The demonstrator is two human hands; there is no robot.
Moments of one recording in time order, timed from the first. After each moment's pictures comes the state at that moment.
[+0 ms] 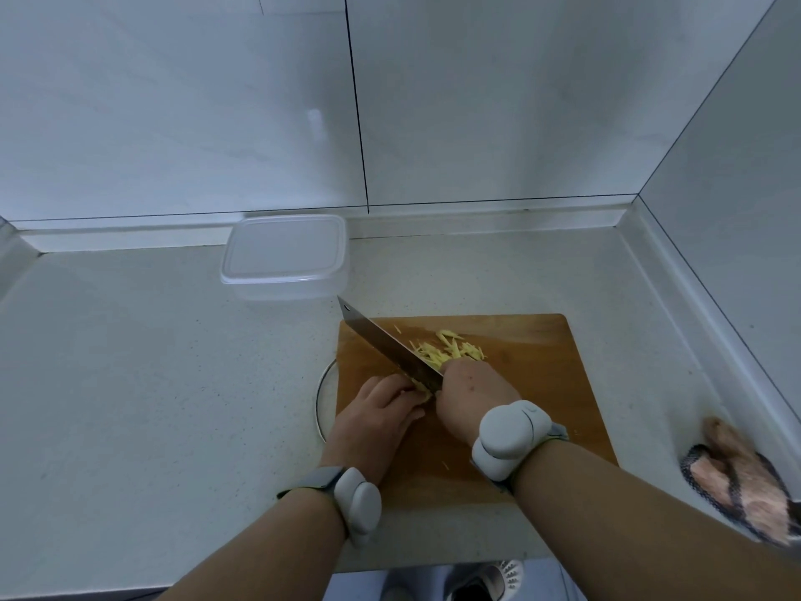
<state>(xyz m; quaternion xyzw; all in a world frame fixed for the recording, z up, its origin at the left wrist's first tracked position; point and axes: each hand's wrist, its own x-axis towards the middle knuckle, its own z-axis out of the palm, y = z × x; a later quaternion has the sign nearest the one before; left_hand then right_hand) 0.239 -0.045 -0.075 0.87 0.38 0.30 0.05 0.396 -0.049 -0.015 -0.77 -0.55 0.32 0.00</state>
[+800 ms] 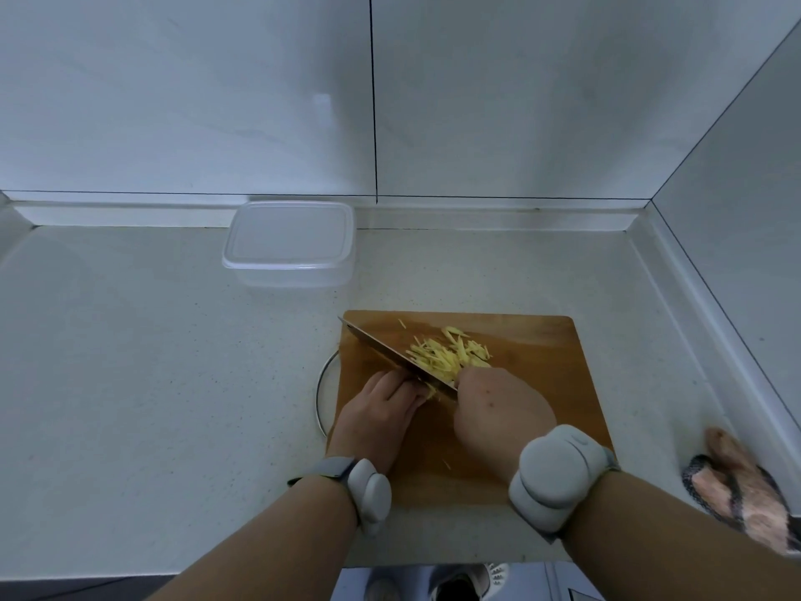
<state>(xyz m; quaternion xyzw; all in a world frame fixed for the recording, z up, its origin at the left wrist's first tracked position) 0.246 -0.041 -0.094 0.86 0.41 0.30 0.08 0.397 -0.068 0.014 -0.75 -0.59 0.27 -0.10</state>
